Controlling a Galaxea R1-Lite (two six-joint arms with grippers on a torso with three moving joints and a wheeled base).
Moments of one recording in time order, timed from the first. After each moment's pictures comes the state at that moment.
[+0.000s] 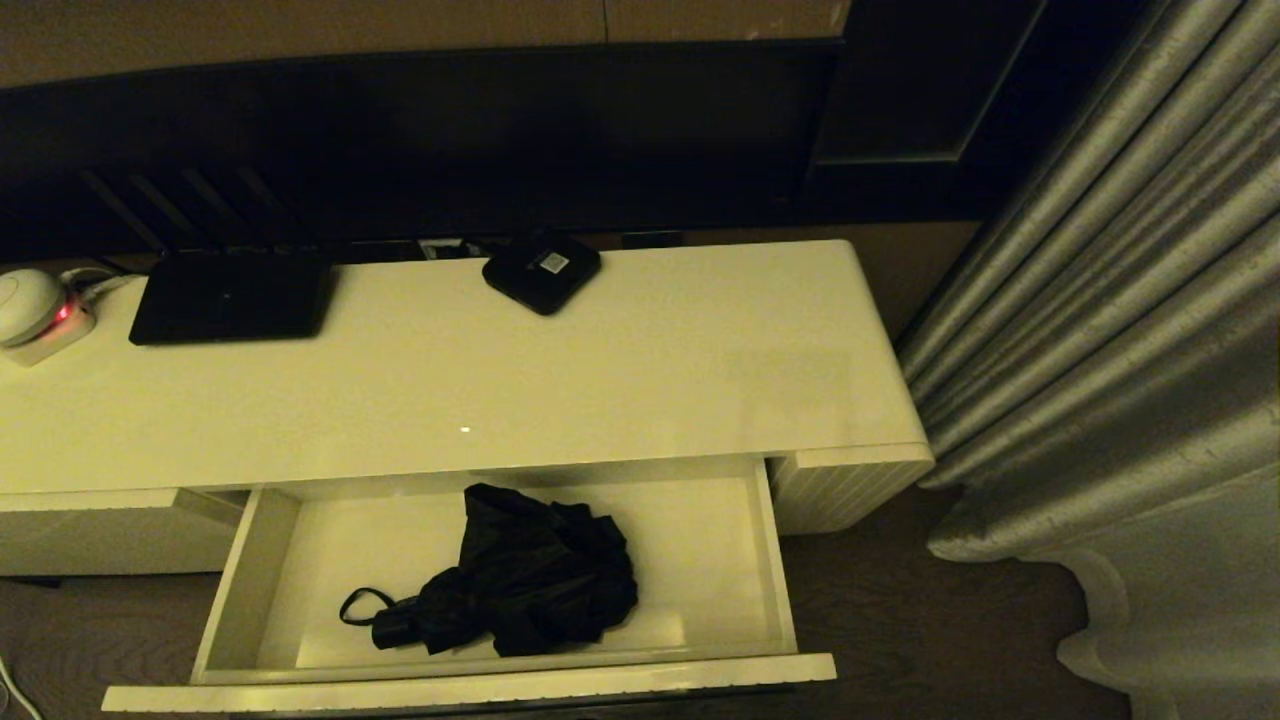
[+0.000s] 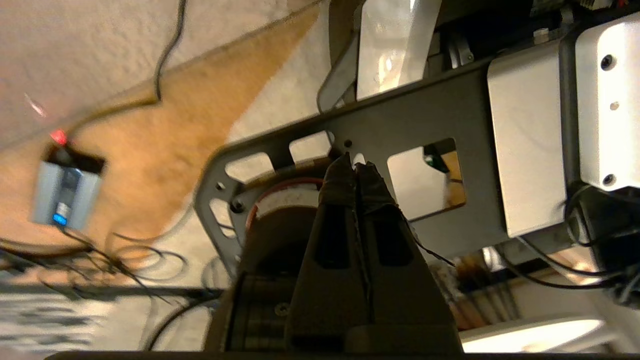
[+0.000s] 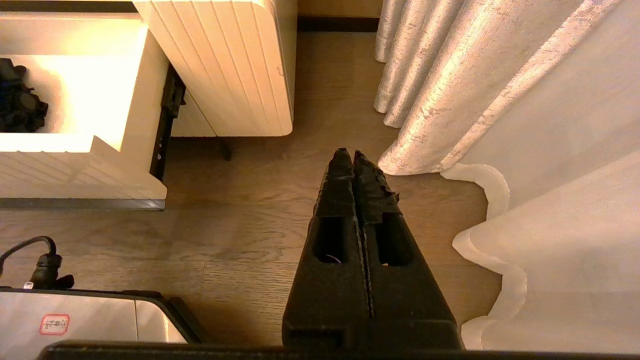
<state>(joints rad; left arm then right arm) -0.39 0.82 -0.43 0.80 -0.07 -0.09 0.00 0.00 0.00 0.00 0.01 0.01</state>
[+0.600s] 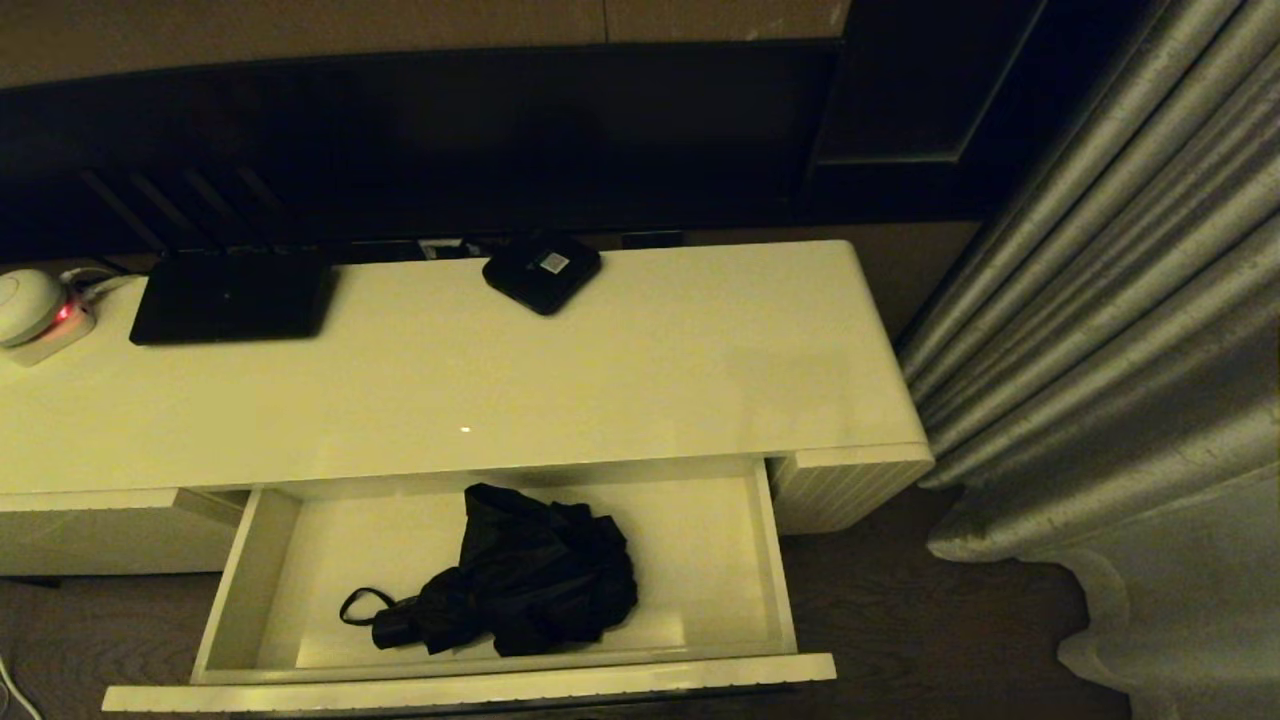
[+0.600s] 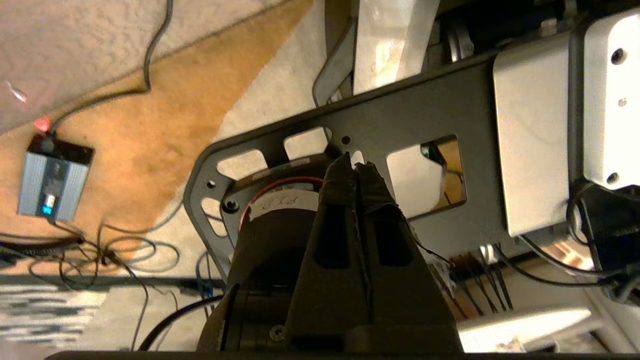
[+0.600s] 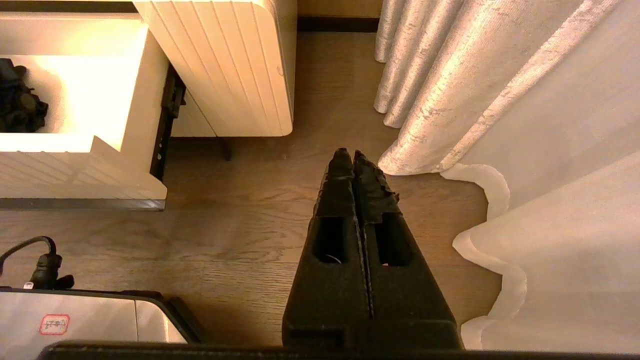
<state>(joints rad) -0.39 0.87 -0.39 0.79 -0.10 -0.10 0.00 0.00 0.00 0.00 0.01 0.01</state>
